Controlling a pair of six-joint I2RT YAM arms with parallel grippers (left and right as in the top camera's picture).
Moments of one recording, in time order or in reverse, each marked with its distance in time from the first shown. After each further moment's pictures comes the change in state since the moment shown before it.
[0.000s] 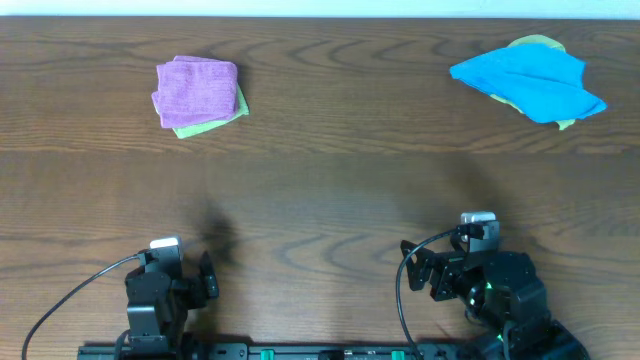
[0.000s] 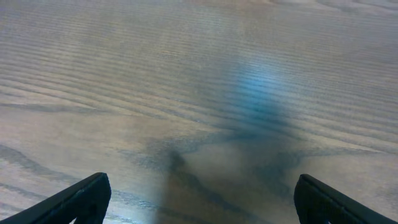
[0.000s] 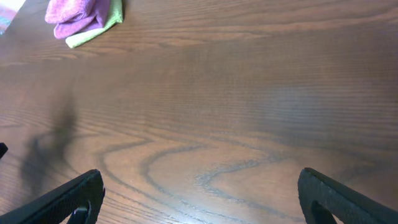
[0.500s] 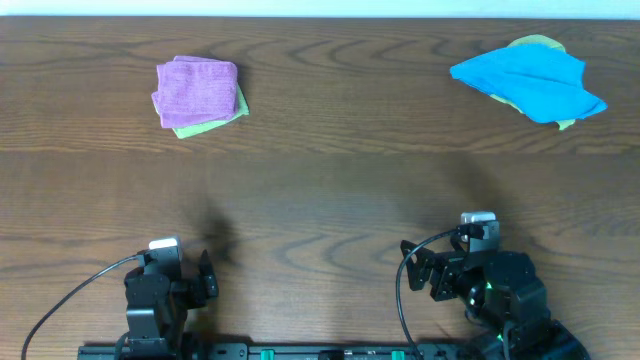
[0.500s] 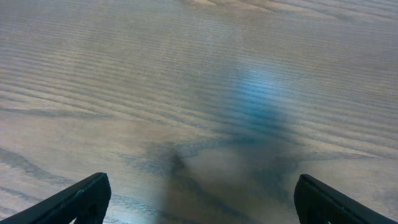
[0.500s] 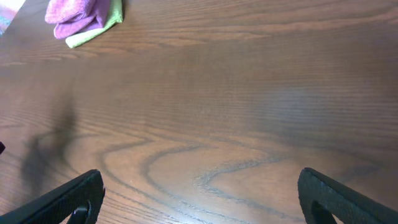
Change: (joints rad) left arm 0.000 -0.023 0.000 0.000 0.000 0.000; right arm 0.000 0.000 0.000 0.000 0.000 0.000
